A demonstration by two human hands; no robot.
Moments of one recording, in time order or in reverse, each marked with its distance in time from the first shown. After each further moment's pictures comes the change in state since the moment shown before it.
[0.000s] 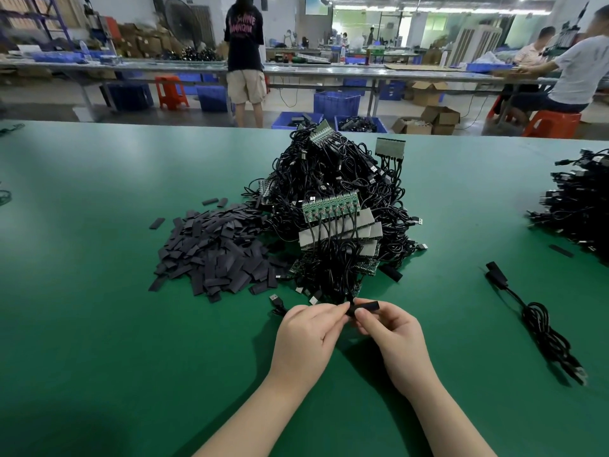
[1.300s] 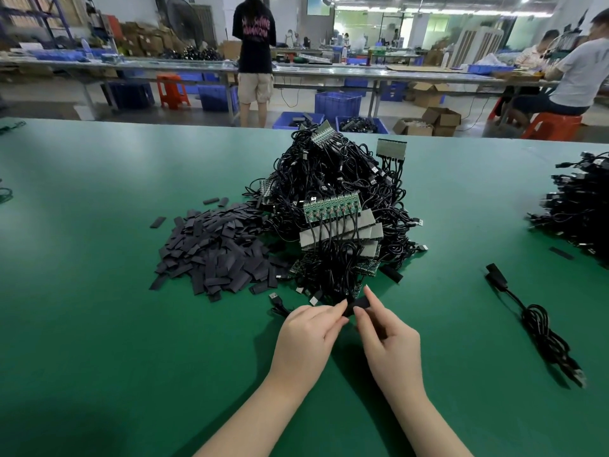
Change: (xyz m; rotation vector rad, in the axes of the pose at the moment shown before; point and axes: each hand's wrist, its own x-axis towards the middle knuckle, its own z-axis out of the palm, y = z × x) left_hand 0.000 -0.001 0.001 0.028 -0.028 0.006; right_hand -0.008 0.016 0.008 -0.450 0.157 -0.281
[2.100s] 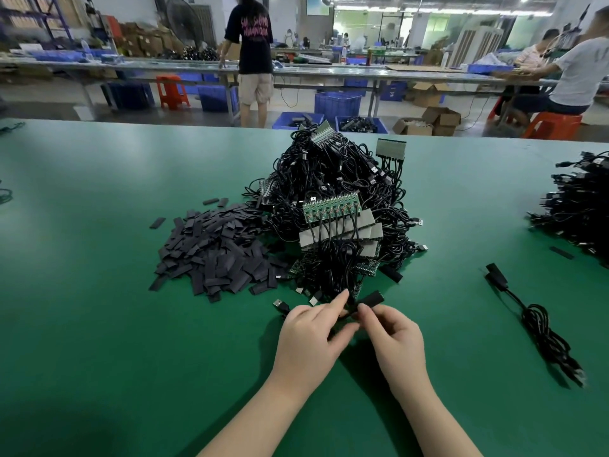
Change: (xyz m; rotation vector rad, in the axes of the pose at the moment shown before) left_hand 0.001 0.004 0.002 0.038 0.017 -0.010; right_hand 0.008 -0.004 -0.008 0.116 -0.041 0.172
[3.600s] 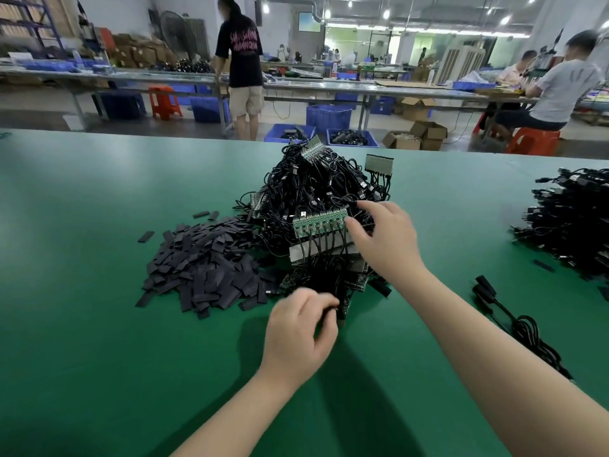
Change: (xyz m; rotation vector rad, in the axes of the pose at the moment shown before) left_hand 0.029 -0.004 -0.011 -0.077 0.062 0.032; right_hand 0.127 -0.110 0.001 -0.795 0.035 -0.316
